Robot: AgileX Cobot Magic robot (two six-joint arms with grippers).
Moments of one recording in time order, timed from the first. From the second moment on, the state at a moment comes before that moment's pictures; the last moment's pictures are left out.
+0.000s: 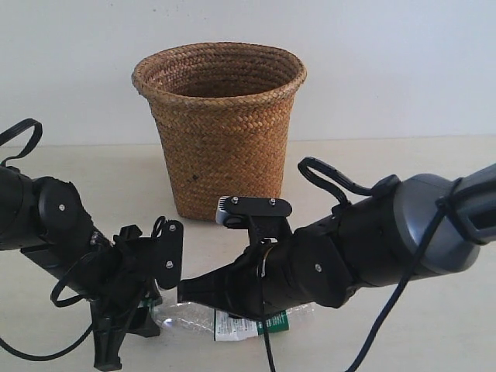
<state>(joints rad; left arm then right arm) -0.46 1.85 -0.86 -0.44 0.40 1.47 0.85 1.90 -0.92 0.21 0.06 0.38</state>
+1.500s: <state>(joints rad) -0.46 1.85 -0.86 -0.45 0.41 1.46 0.80 1.83 -0.86 0.16 0.13 0.40</state>
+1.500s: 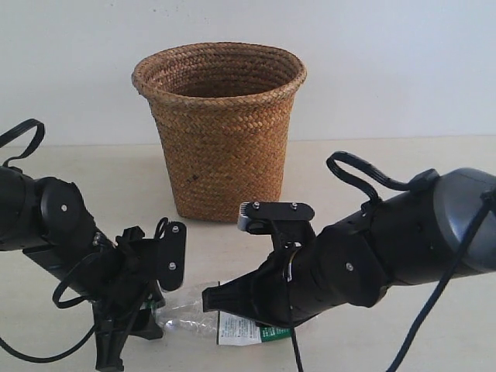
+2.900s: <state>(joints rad) -0.46 1.81 -0.85 -0.45 0.41 1.46 0.80 1.91 -0.87 0.18 0.06 0.40</state>
